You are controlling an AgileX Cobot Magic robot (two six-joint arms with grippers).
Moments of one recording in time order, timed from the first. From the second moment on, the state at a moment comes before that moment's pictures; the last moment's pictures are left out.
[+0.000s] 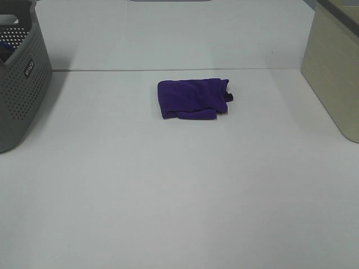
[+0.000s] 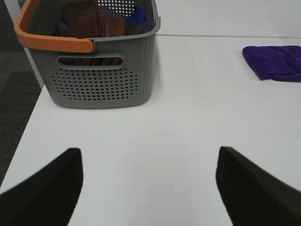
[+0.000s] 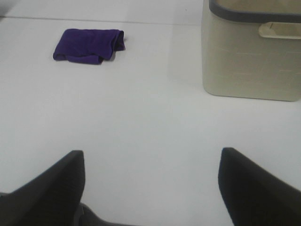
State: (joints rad) left arm -0.10 0.01 -0.73 0.08 1.22 -0.13; right arm 0.22 0.00 -0.69 -0.04 1.23 0.04
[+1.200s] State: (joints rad) left arm -0.10 -0.01 -0.51 -0.07 1.08 -0.04; right arm 0.22 0.00 -0.45 -0.05 1.11 -0.01
